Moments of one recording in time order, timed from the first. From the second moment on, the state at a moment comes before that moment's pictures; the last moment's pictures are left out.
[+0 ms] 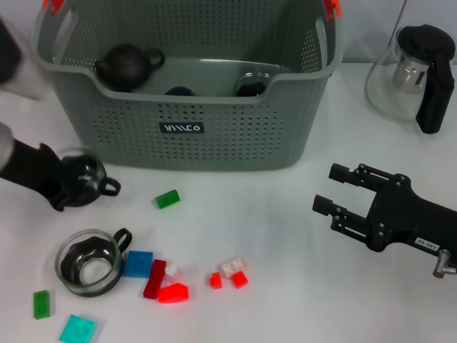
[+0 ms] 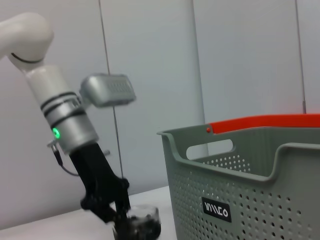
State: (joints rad) left arm -0.56 -2.12 0.88 1.30 2.71 1.63 -1.94; right arm 0.42 2.09 -0.69 -0.33 -1.74 -1.58 0.85
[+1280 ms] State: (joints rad) left arm -0.74 -2.04 0.80 1.06 2.05 1.49 -1.81; right arm 0.42 2.10 -0.69 -0.33 -1.74 -1.59 0.85
